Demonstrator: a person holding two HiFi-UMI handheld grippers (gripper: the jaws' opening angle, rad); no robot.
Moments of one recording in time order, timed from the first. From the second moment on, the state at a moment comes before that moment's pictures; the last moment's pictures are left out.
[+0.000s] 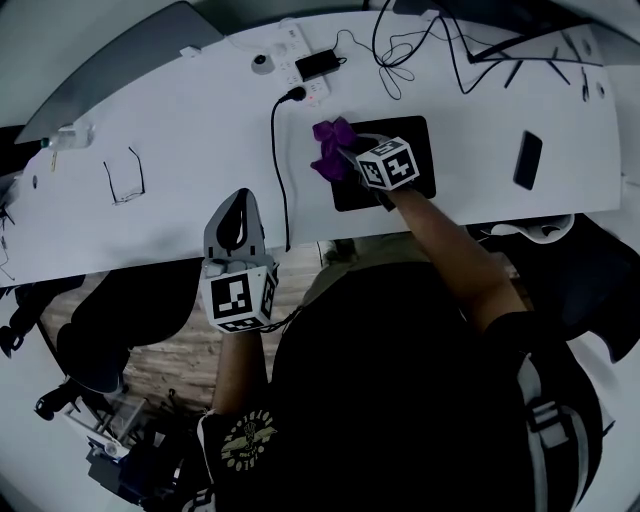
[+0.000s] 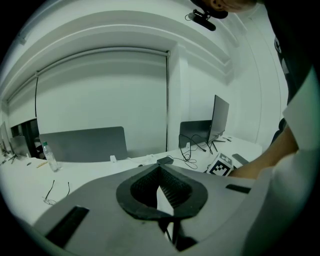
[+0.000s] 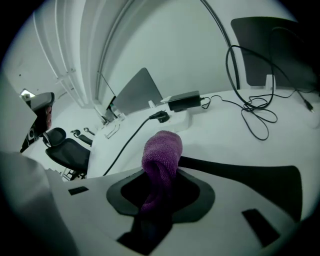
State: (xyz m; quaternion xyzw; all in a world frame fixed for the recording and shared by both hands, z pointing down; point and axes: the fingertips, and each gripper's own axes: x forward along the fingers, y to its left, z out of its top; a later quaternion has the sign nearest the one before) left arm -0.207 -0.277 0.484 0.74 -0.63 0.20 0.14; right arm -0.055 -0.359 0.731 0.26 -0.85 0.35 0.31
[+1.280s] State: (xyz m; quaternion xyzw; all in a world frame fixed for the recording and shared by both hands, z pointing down) left arm -0.200 -0.273 0.448 0.76 -0.61 0.16 0.11; right arm 0.126 -0.371 0.687 0.42 -0.79 0.32 0.32
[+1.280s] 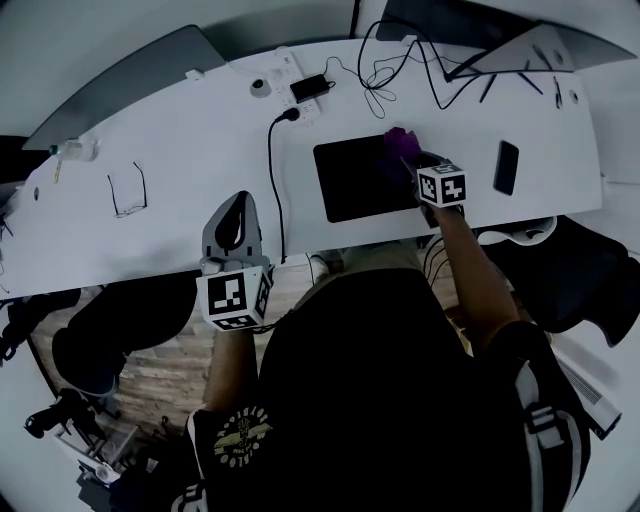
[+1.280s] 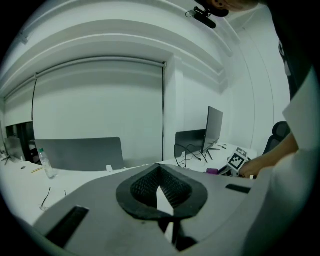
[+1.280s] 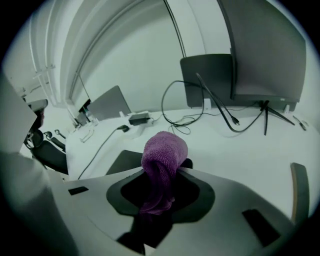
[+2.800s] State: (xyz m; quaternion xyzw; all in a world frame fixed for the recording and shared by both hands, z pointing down) left arm -0.177 -0.263 0.428 0.79 -0.59 0.15 0.10; right arm 0.188 -0.272 0.754 0.43 -0.72 0.38 0.38
